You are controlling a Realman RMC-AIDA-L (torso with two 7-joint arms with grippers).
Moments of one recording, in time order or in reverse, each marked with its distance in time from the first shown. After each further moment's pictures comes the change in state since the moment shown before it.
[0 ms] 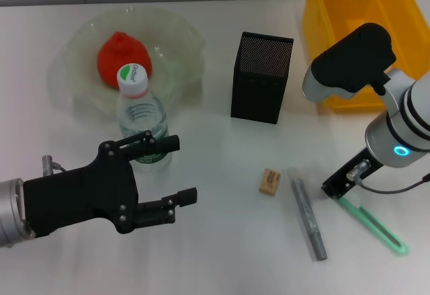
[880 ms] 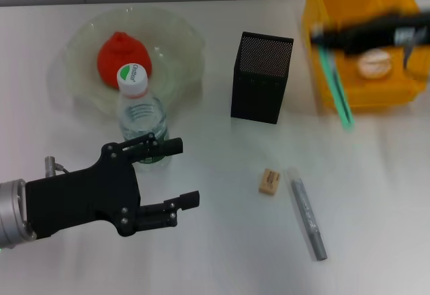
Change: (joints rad) left arm -0.004 0.002 0.010 0.000 0.001 0.007 -0.009; right arm -0.198 -0.002 0.467 -0.323 0.512 0.182 -0.375
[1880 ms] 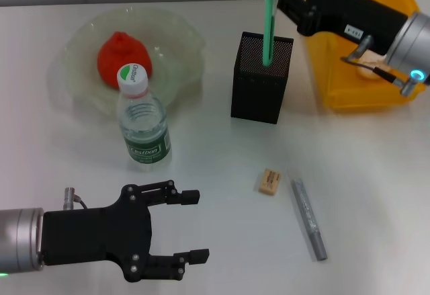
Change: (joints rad) left arm -0.014 -0.002 0.027 0.004 0.157 0.021 0.017; right arm 0.140 0.002 -0.016 0.987 1.099 0.207 -1.412
